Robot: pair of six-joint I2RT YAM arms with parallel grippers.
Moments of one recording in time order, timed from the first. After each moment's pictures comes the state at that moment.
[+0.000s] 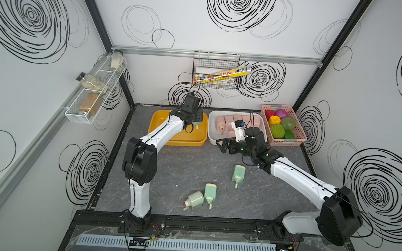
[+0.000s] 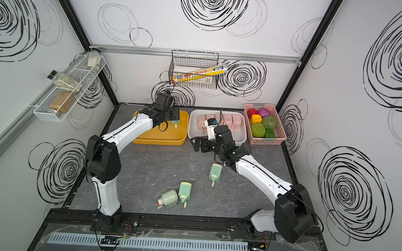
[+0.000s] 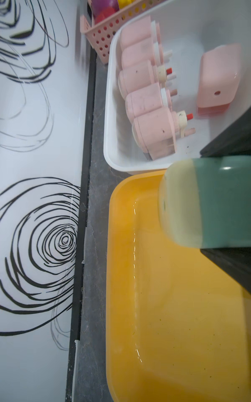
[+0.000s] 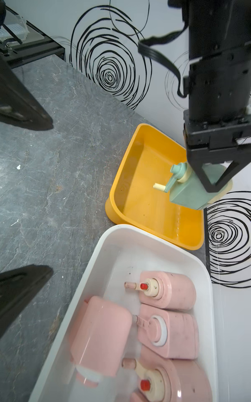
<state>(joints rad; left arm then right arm) -0.37 1.97 1.72 -0.49 -0.16 -0.37 0.61 1.36 0.95 -0.09 -0.18 0.40</state>
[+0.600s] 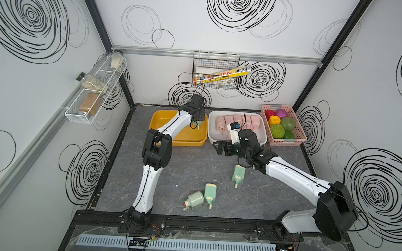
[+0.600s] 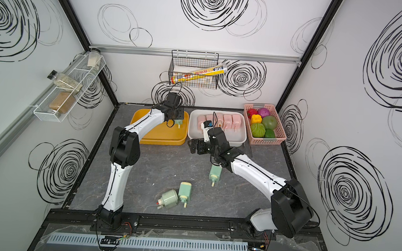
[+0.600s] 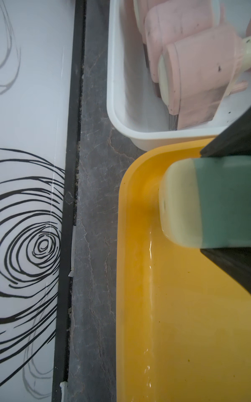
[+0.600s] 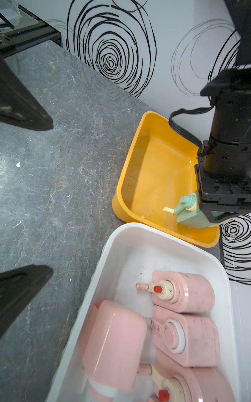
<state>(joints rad) -0.35 2.33 2.09 -0.61 -0.16 -0.36 0.67 1.40 0.96 -0.10 -0.10 0.43</state>
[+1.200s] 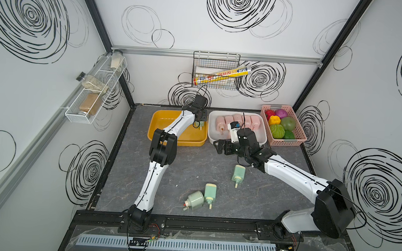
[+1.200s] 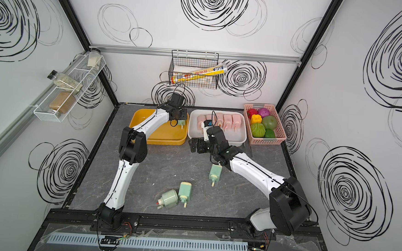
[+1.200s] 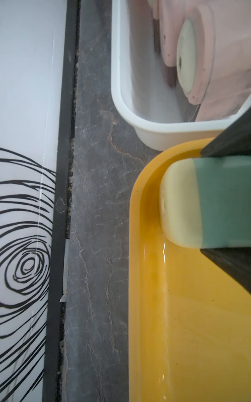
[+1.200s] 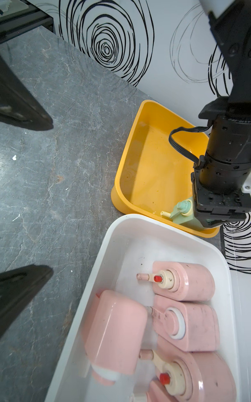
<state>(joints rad) -0.36 2.49 2.29 -0.68 -0.13 -0.37 0.67 1.42 0.98 -0.13 -0.06 0.43</state>
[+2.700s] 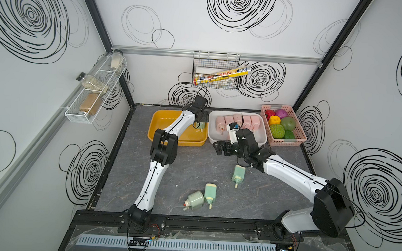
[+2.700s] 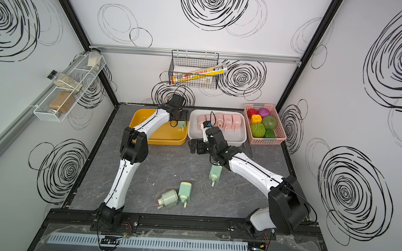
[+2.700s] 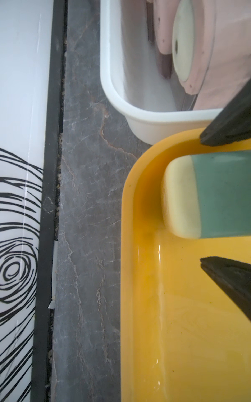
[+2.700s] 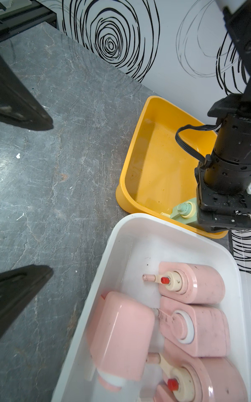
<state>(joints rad) -0.35 2.52 2.32 -0.71 -0.11 -0.36 0.68 1.43 0.98 -0.15 -0.06 0.43</state>
